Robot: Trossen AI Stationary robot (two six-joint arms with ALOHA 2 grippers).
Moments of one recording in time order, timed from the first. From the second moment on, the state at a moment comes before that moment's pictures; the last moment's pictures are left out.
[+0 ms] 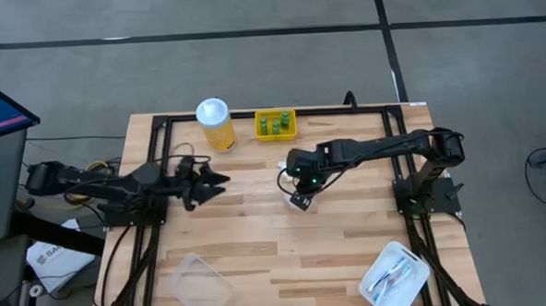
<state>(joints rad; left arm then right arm) -0.03 0.73 0.19 0.67 -0.01 -0.68 -0.03 1.70 1.32 -0.76 -0.17 0.53</state>
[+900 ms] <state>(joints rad) 0.07 1.49 0.63 0.66 0.45 -0.26 0.10 1.71 1.41 -0.74 -0.16 0.49</state>
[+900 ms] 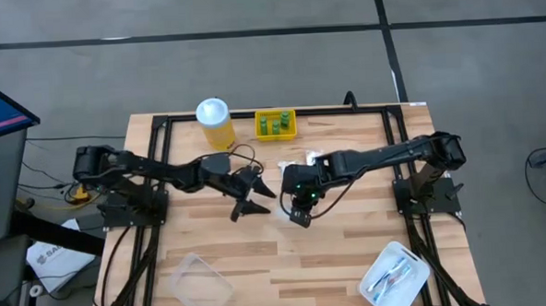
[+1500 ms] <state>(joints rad) 0.06 1.62 0.73 0.64 0.53 -0.23 0.11 1.71 1.41 -0.67 -0.16 0.43</state>
